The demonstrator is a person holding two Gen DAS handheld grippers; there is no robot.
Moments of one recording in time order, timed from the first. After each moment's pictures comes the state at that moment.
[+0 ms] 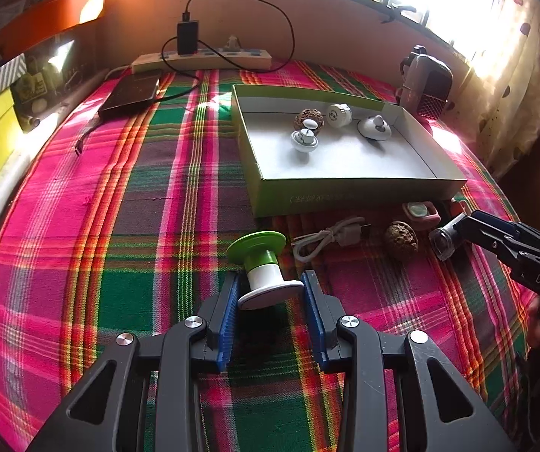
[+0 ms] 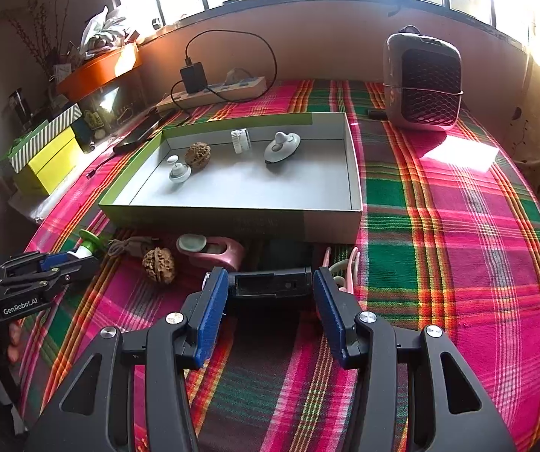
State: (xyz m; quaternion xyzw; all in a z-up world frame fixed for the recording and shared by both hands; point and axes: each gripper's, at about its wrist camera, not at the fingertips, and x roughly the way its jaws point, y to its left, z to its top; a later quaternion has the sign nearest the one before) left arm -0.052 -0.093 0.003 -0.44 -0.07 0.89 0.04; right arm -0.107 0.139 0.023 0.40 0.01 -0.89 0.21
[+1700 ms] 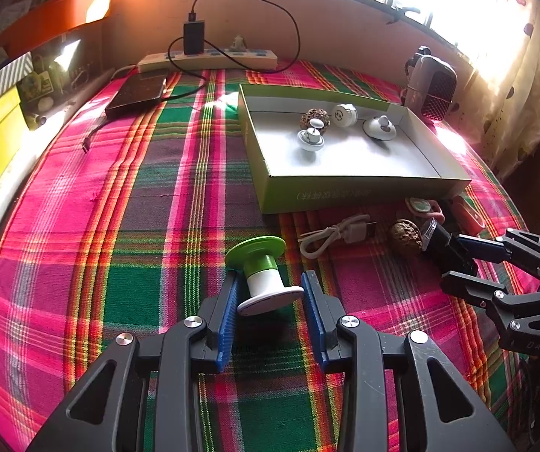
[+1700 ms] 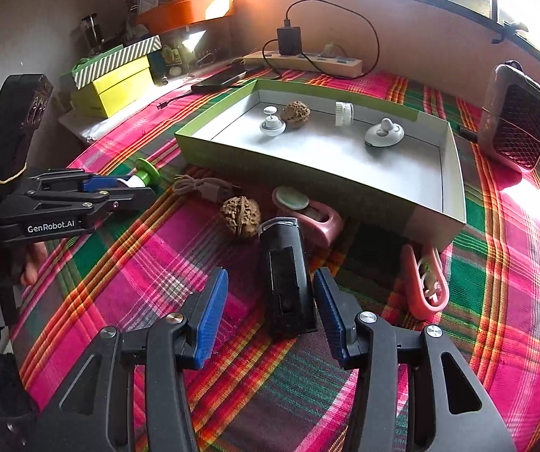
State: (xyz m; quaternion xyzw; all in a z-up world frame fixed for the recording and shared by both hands) left arm -0.050 -0.096 0.004 -0.44 -0.07 0.89 0.03; right arm -0.088 0.096 0.009 0.41 0.12 -0.84 0.33
